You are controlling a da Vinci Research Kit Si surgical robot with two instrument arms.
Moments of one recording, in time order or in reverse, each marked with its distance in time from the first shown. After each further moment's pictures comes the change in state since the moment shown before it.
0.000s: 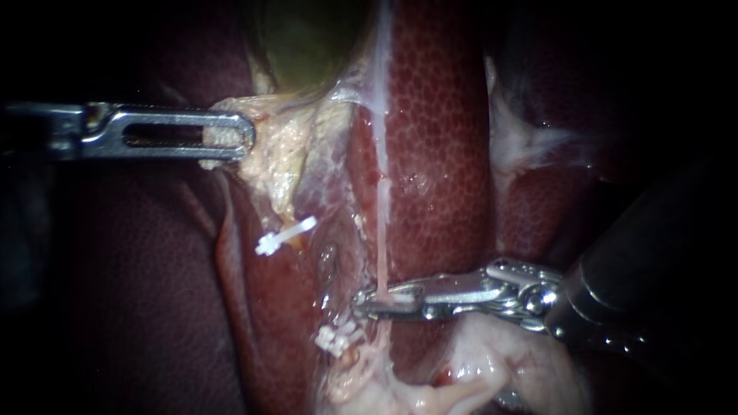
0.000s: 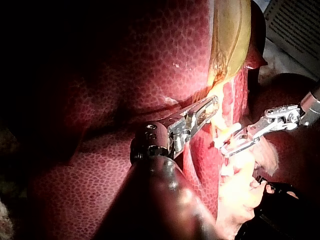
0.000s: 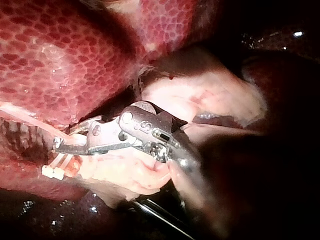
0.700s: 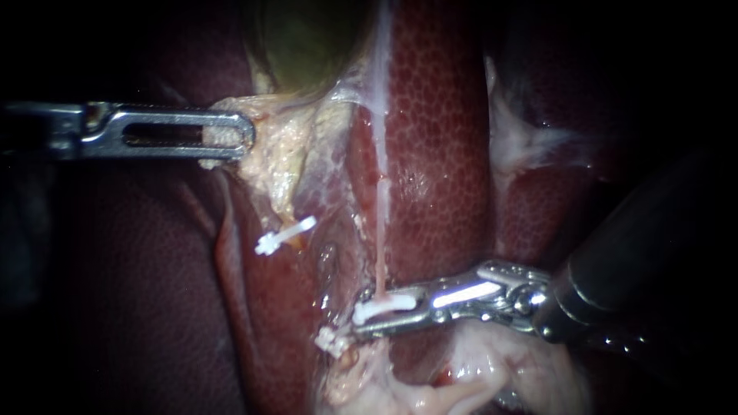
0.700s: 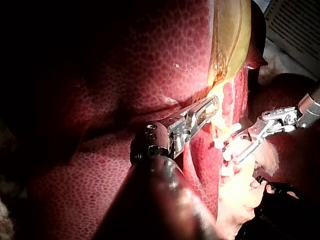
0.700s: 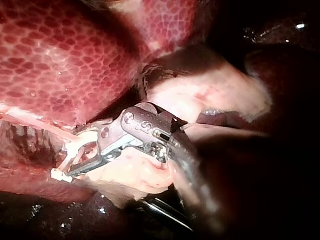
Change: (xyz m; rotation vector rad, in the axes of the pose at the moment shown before) right arm 0.000 0.000 0.001 0.033 0.030 0.022; left arm 0.000 0.000 0.000 0.000 0.000 0.000
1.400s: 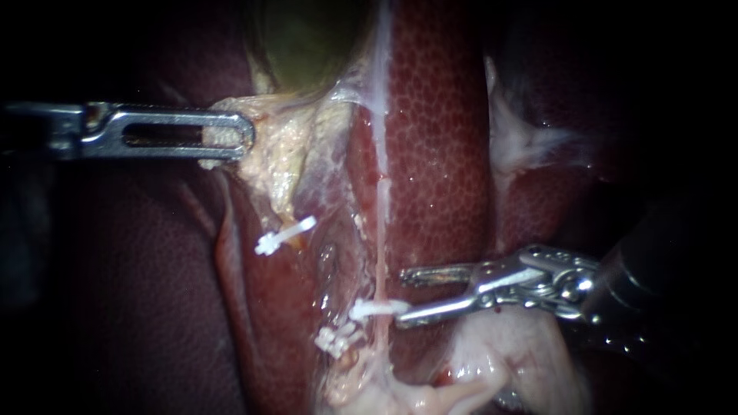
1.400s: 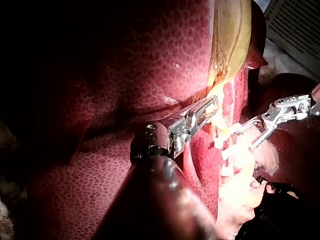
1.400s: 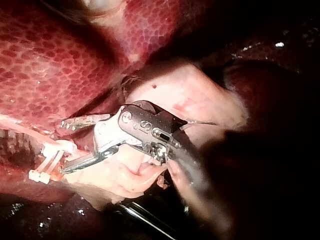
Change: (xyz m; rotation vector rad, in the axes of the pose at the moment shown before) right arm 0.003 -0.001 -0.007 -0.034 0.043 -0.137; left arm 0.000 0.000 0.000 0.000 0.000 0.000
